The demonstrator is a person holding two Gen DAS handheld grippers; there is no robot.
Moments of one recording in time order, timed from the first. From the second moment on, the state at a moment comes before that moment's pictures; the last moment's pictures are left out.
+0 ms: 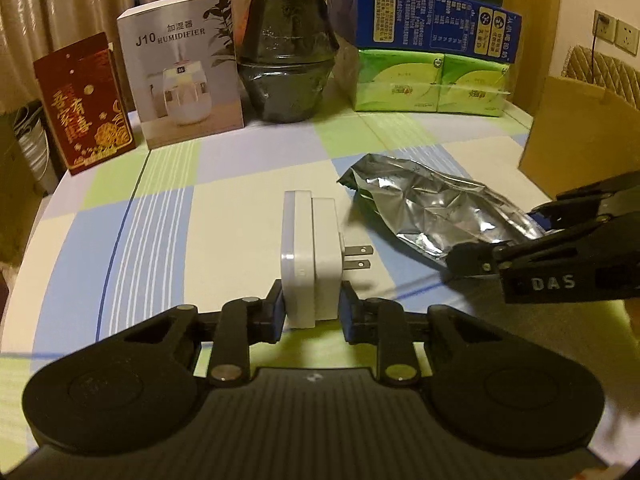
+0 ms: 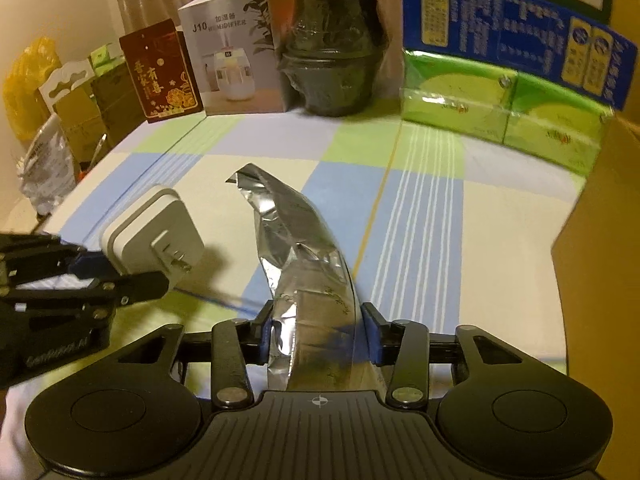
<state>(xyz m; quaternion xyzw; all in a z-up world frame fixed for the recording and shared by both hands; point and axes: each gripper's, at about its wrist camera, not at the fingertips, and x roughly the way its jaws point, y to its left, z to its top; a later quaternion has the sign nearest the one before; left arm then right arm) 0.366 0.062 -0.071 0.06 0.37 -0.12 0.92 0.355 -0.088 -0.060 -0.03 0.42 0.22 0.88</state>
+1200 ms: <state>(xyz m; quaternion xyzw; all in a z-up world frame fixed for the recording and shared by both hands) 0.206 0.034 -0.066 0.08 0.40 -0.13 0.91 0.248 -0.092 -0.069 -0.12 0.47 0.28 0.83</state>
